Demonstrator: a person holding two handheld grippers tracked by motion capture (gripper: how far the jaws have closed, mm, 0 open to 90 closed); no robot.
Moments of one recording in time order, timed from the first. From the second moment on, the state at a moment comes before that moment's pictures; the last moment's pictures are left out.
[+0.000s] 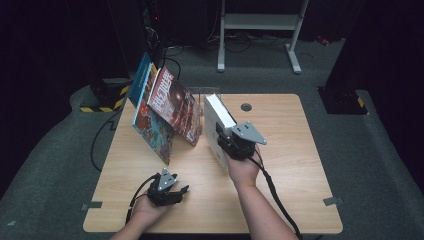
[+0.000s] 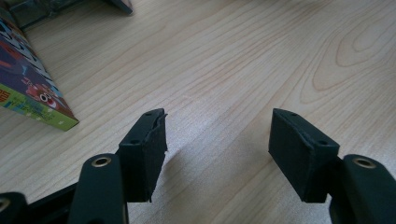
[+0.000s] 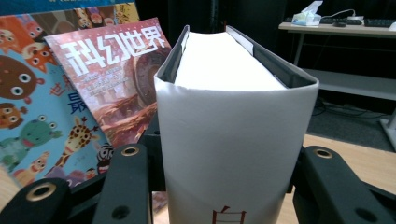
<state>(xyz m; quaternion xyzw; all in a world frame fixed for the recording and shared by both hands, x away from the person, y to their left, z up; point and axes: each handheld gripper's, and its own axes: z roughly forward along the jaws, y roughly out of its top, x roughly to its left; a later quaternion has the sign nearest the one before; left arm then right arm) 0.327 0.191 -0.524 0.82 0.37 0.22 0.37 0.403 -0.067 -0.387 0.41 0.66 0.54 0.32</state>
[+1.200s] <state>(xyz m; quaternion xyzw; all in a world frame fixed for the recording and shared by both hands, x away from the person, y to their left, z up) 0.326 0.191 -0.524 0.83 0.36 0.21 0.38 0.480 -0.028 -0.389 0.44 0.64 0.52 0.34</state>
